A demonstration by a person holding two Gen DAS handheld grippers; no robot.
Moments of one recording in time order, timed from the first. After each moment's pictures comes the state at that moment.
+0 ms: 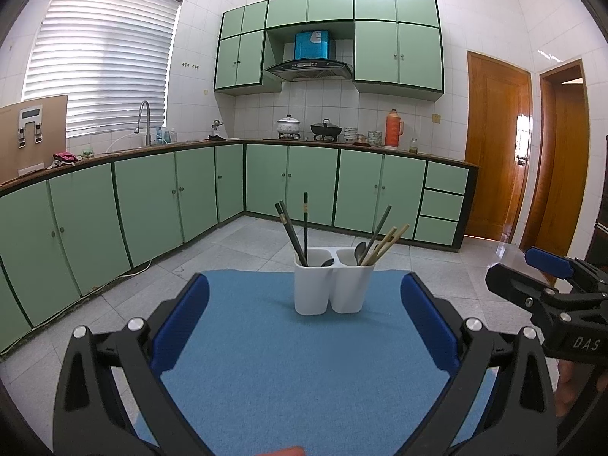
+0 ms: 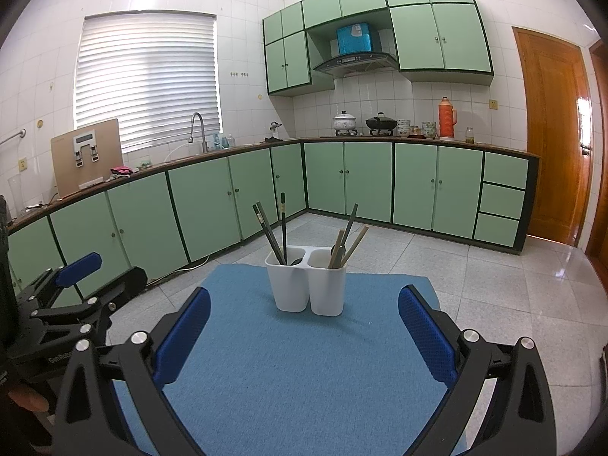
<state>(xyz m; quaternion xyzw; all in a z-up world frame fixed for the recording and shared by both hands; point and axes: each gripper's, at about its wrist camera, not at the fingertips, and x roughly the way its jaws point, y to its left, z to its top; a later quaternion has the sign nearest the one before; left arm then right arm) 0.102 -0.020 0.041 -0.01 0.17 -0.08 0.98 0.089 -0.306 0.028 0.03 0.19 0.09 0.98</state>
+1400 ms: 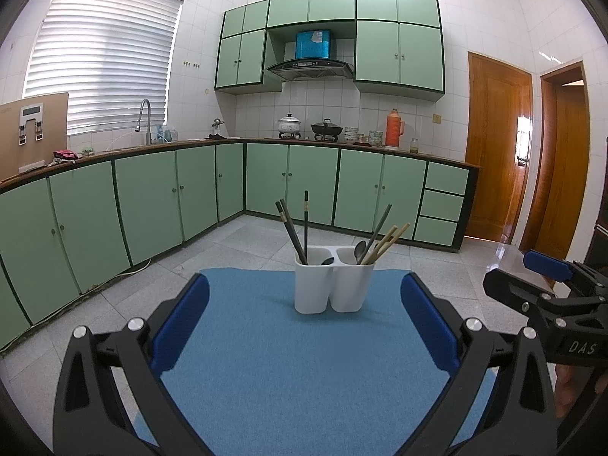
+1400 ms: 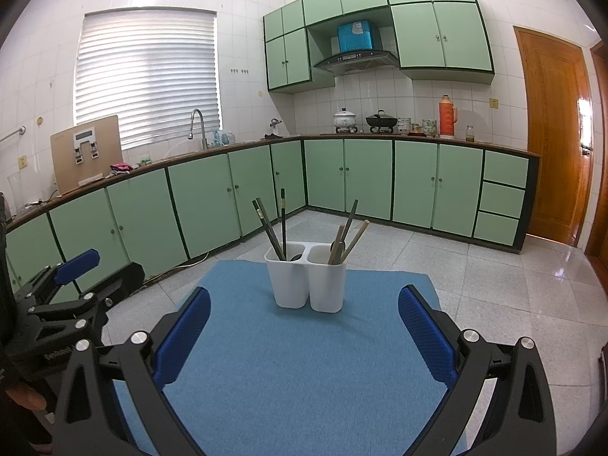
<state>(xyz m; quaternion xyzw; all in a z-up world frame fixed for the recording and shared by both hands) 0.105 -0.018 0.035 -0.01 0.17 -0.08 0.98 0.090 -0.300 0.020 0.03 0.19 0.09 0.98</state>
